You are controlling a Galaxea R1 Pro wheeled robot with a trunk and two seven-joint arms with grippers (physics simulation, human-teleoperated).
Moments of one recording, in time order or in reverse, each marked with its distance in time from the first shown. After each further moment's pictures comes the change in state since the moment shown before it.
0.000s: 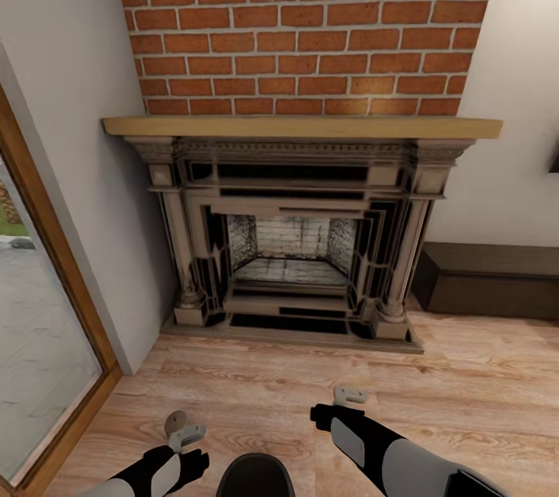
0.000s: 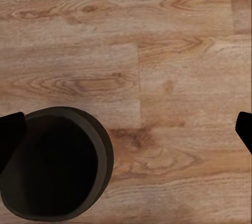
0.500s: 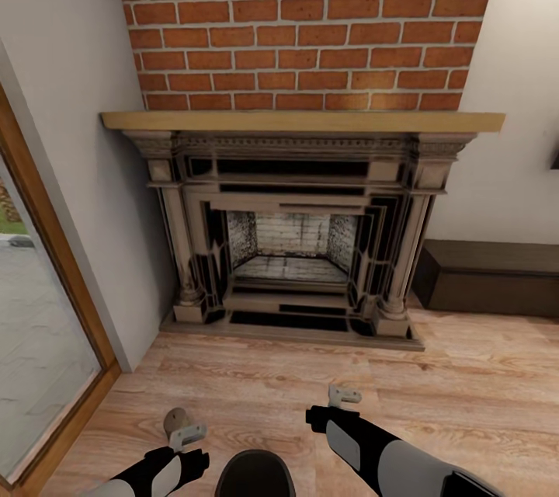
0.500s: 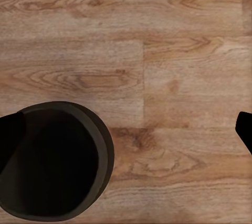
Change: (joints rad) left arm 0.001 -0.002 -0.033 0.003 0.002 -0.022 -0.001; right arm 0.002 0.016 0.042 0.000 0.000 -0.001 0.002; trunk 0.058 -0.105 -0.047
